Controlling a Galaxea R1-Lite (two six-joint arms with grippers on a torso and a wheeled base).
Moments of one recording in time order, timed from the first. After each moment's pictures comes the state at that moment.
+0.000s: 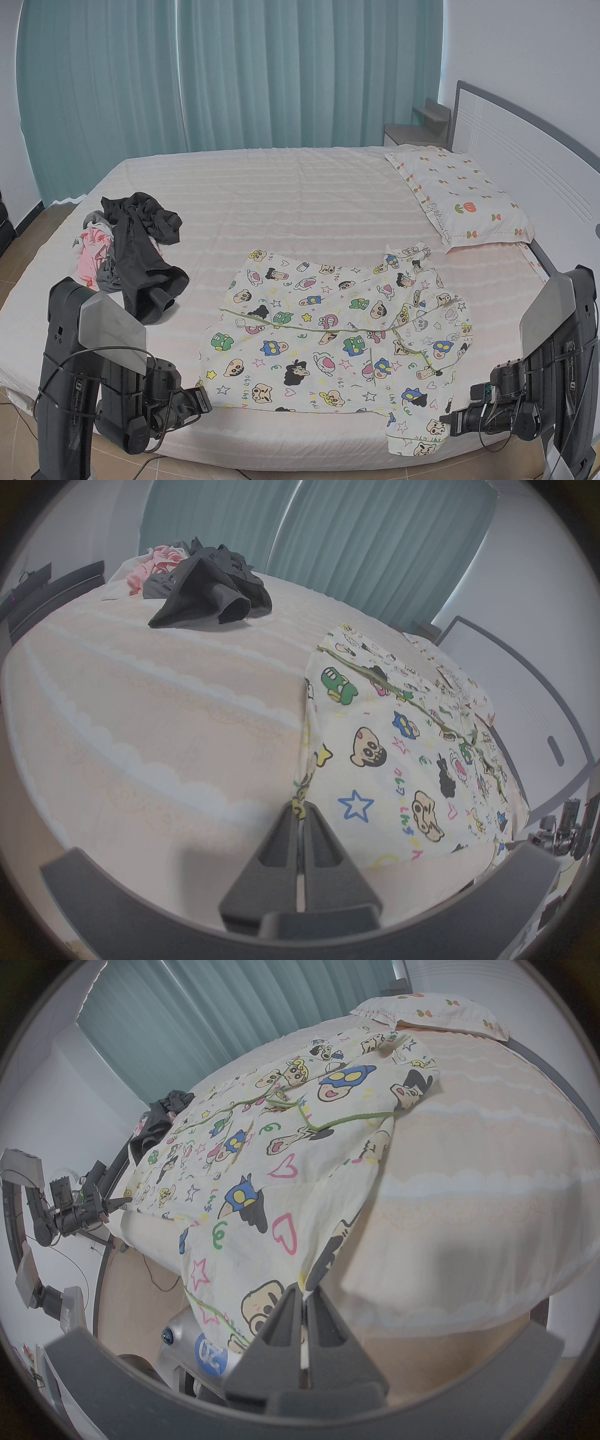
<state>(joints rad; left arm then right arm) -0.27 2.53 -0.25 -1.55 0.05 -0.51 0.11 2.53 -0.03 -1.55 0.28 0.11</state>
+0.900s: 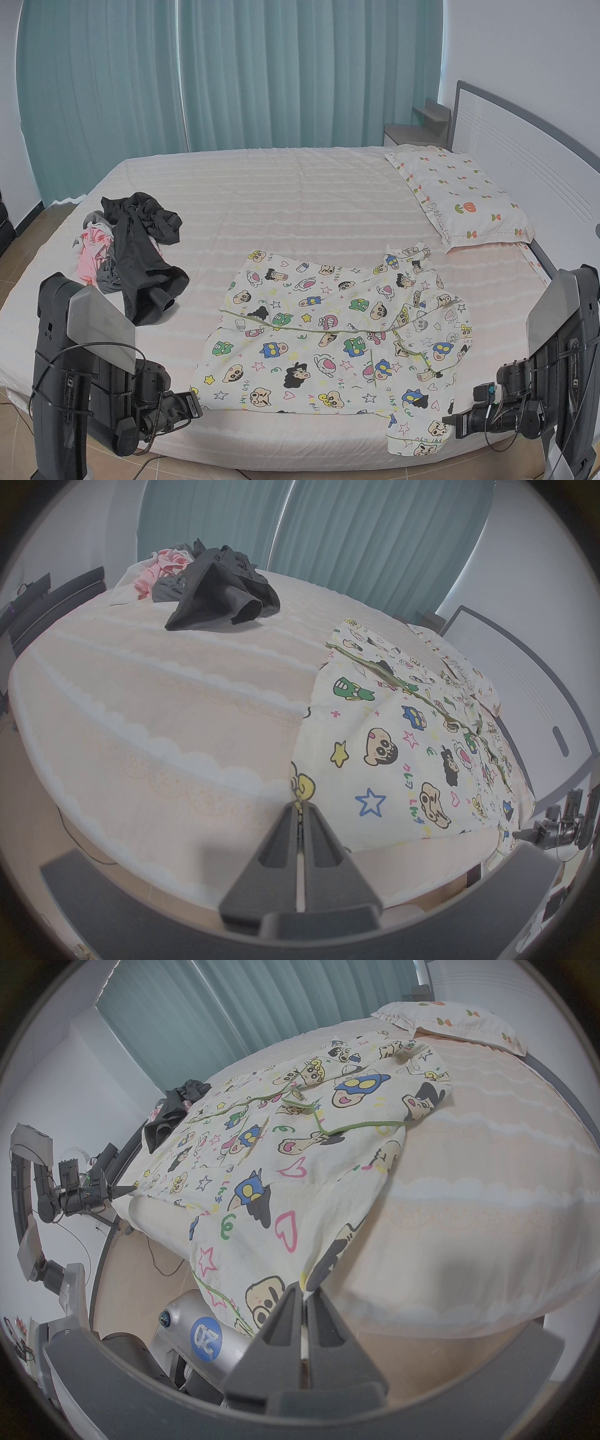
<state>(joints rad) -0.24 2.49 -0.18 -1.55 0.05 -0.47 0.06 2.52 -0.02 -1.55 0.35 0.00</state>
